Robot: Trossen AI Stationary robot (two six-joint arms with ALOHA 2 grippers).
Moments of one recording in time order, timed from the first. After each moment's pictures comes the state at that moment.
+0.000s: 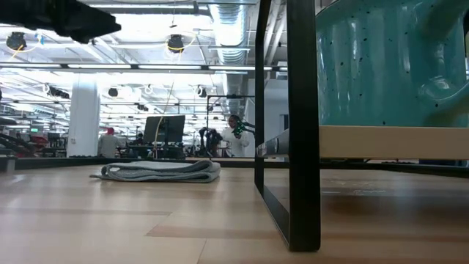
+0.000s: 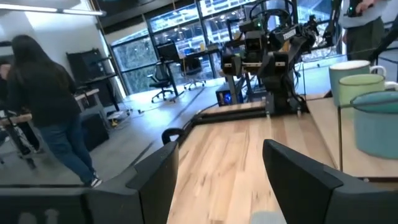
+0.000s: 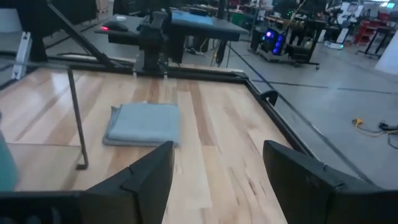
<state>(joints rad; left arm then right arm) -0.08 0.11 0.34 -0.18 -0.37 0.25 -0.55 0.36 0.30 -0.13 -0.42 -0.28</state>
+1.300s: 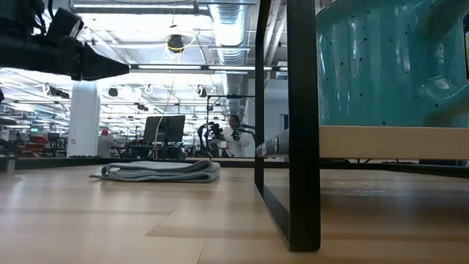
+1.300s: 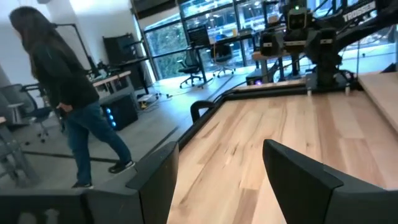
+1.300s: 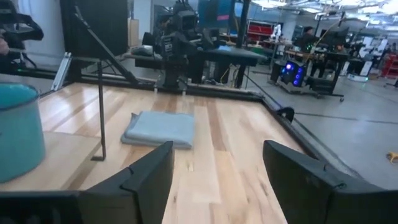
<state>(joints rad) 0.31 0.00 0.07 -0.03 -0.14 0.23 -1.10 0.24 0.04 0.11 -1.10 -0.26</state>
